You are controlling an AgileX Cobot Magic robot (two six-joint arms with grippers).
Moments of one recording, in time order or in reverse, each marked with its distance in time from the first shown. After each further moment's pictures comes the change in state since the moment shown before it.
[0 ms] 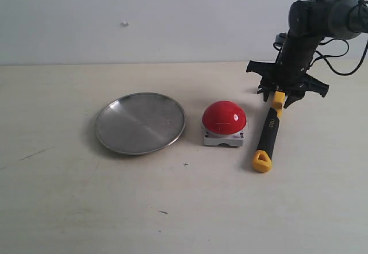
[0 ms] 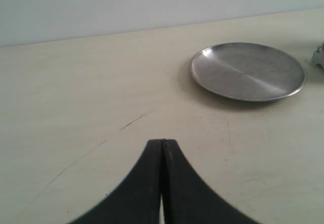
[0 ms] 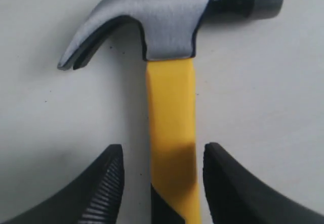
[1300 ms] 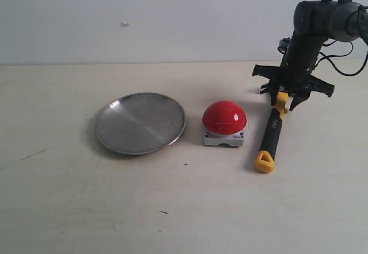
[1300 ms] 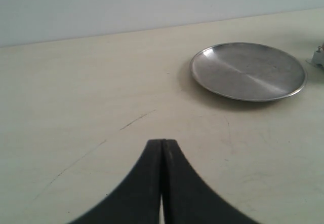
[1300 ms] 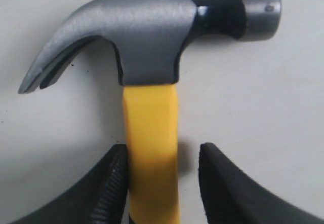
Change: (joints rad) left arm 0.000 0.000 0.000 0.000 0.000 0.000; right arm -0.035 0.099 -0.154 0.000 0.137 -0.072
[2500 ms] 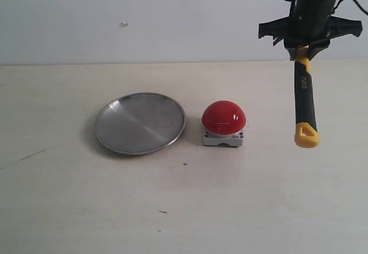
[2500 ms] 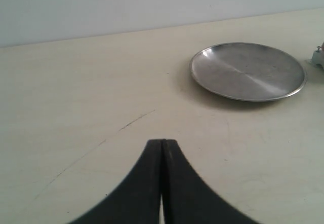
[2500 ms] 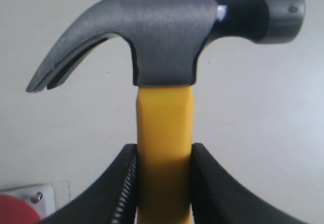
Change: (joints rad) left arm 0.000 0.000 0.000 0.000 0.000 0.000; right arm 0.133 -0.403 0.239 -0.327 -0.042 0.007
